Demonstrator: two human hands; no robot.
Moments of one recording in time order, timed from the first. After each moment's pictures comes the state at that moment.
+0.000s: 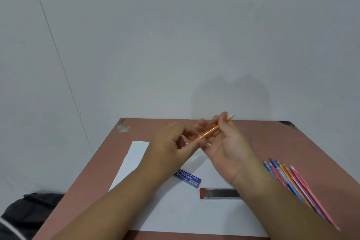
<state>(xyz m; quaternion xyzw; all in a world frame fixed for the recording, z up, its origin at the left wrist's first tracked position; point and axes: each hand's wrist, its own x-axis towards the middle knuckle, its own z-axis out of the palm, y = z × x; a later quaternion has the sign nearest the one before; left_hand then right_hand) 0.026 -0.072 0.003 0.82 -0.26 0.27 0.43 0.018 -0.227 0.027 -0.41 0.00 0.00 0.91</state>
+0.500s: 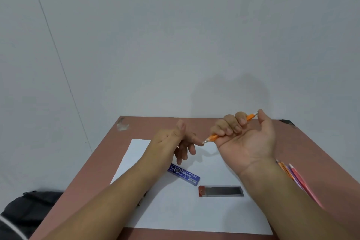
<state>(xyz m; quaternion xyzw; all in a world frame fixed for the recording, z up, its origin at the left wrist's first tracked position) 0.017 -0.069 0.012 0.72 -0.22 -0.01 0.66 0.014 -0.252 0.037 -0.18 -0.02 -0.01 0.98</state>
